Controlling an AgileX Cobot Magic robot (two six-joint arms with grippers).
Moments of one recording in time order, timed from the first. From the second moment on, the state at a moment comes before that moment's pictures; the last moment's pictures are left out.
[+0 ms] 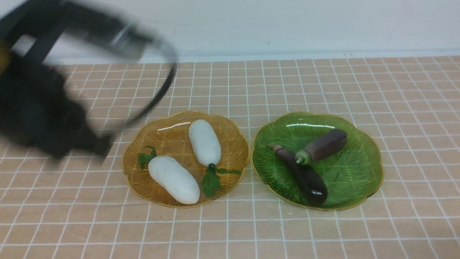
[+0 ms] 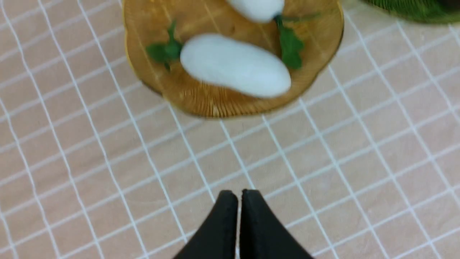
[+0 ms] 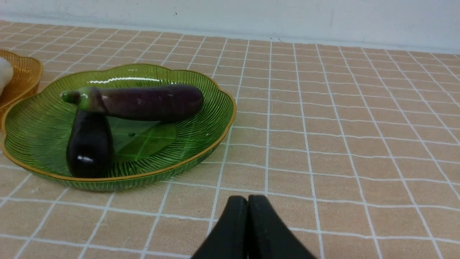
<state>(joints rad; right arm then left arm) 0.04 -0.01 0.03 0.15 0.39 -0.17 -0.44 1.06 -1.17 0.03 1.18 0.00</state>
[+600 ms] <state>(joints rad) 0.04 -0.01 0.03 0.16 0.39 -0.17 -0.44 0.01 -0.41 0.03 0.77 -0.22</state>
